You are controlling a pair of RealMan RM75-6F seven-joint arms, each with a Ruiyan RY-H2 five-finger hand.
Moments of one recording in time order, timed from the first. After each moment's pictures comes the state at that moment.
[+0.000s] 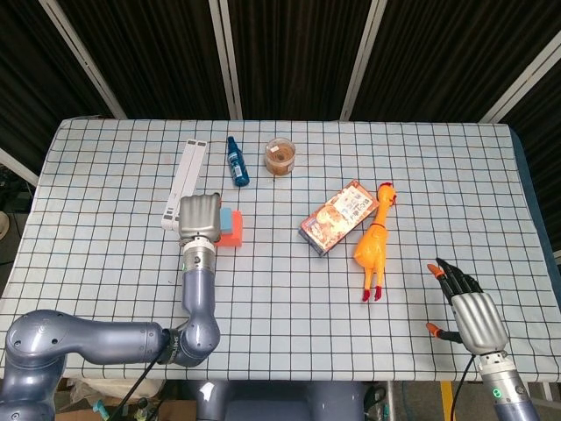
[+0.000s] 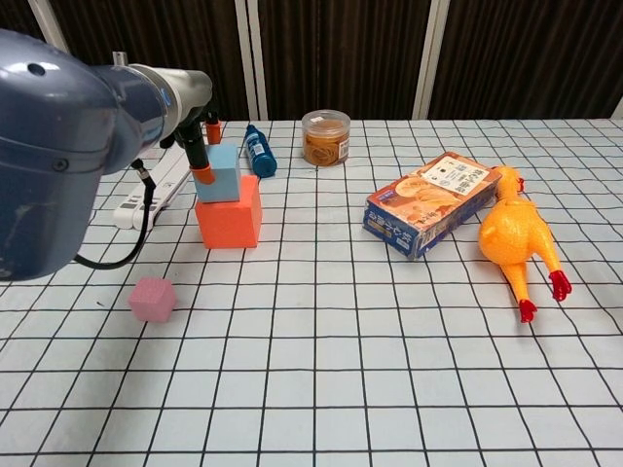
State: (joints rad) left arm -1.14 -1.77 -0.51 -1.55 0.19 1.50 1.17; right arm 0.14 -1.22 0.00 -1.62 -1.56 1.39 -0.04
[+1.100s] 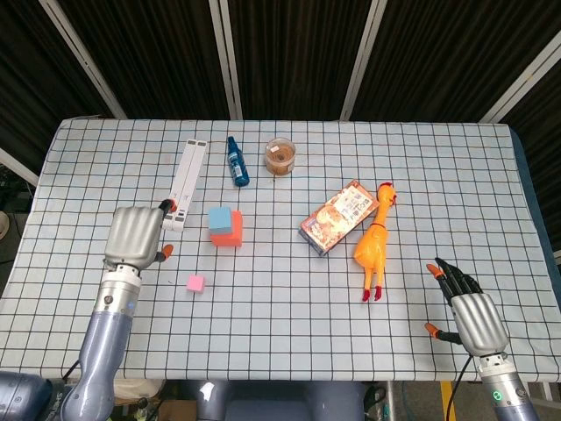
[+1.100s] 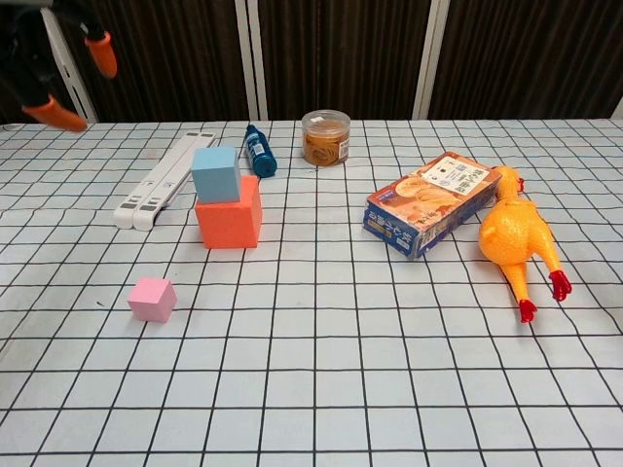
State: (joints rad) left arm -0.82 -1.27 -0.27 -2.26 0.55 1.58 1.02; right arm 0.14 -1.20 0.00 -1.64 -1.58 1.41 -0.05
